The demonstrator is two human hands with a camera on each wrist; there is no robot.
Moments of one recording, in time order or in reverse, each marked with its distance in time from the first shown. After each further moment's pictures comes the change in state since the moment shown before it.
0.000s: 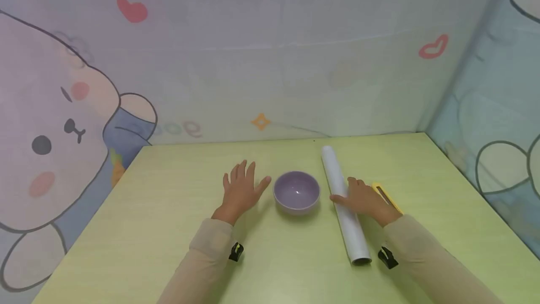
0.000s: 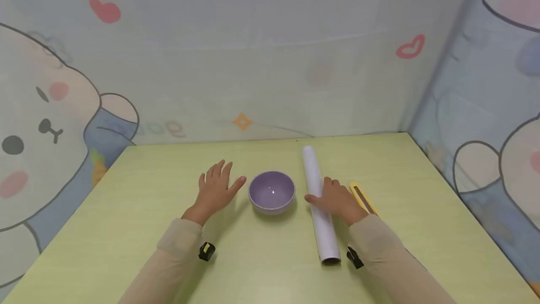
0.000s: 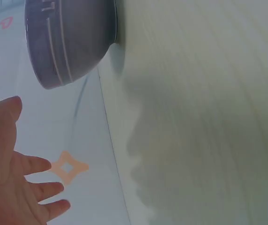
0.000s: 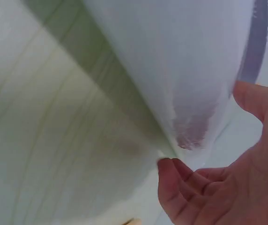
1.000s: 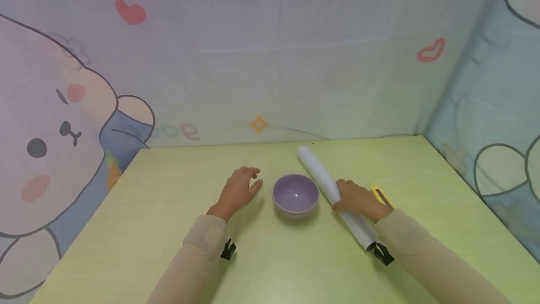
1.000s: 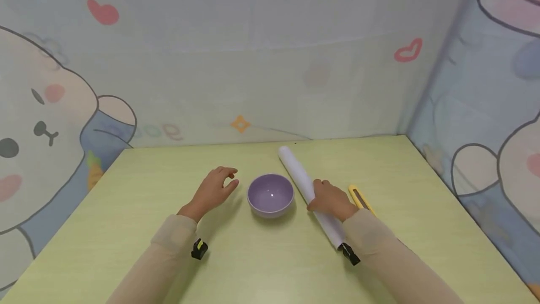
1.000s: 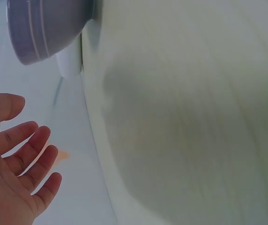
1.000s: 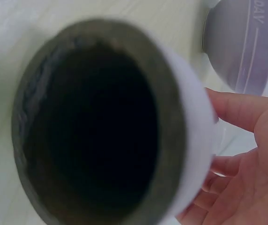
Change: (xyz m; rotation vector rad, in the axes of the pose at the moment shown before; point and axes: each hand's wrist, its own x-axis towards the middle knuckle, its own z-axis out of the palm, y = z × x) left_hand 0.008 -0.013 -0.002 -0.117 0.004 0.149; right_hand 0.008 -0.011 -0.002 -0.027 -0.052 -0.077
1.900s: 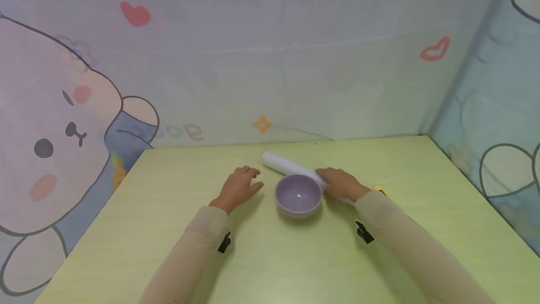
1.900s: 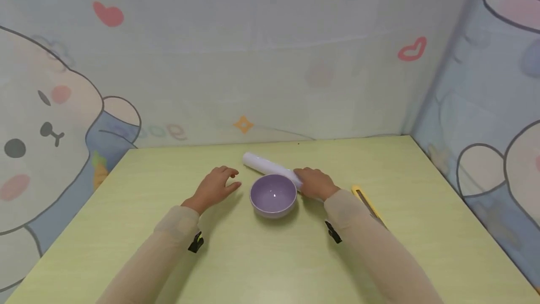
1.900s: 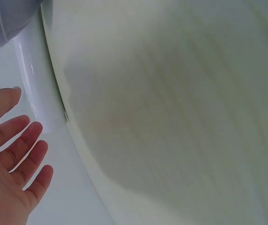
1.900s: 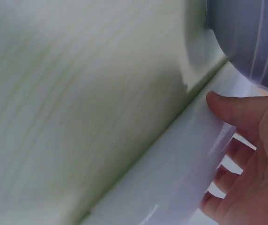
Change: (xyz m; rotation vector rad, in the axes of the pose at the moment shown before) left_hand 0.014 -0.021 0.005 0.178 -0.048 0.061; right_hand 0.053 -0.013 0.001 -0.074 0.066 -0.233
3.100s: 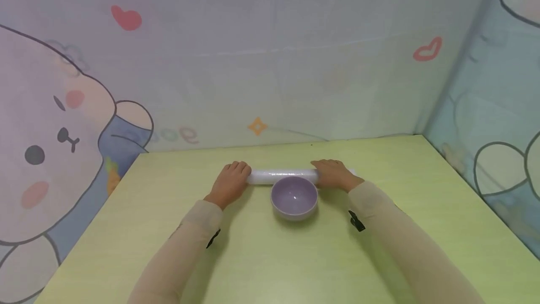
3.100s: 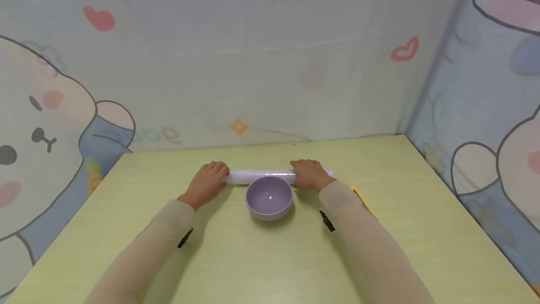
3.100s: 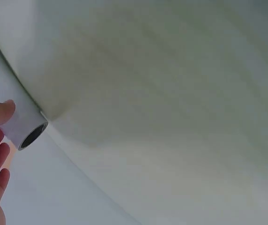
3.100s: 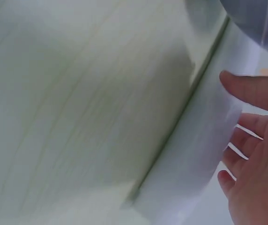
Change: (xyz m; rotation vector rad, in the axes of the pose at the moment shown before) left_hand 0.017 -0.029 0.006 0.551 0.159 0.301; right_hand 0.035 0.022 -0.001 -0.131 -0.021 0.028
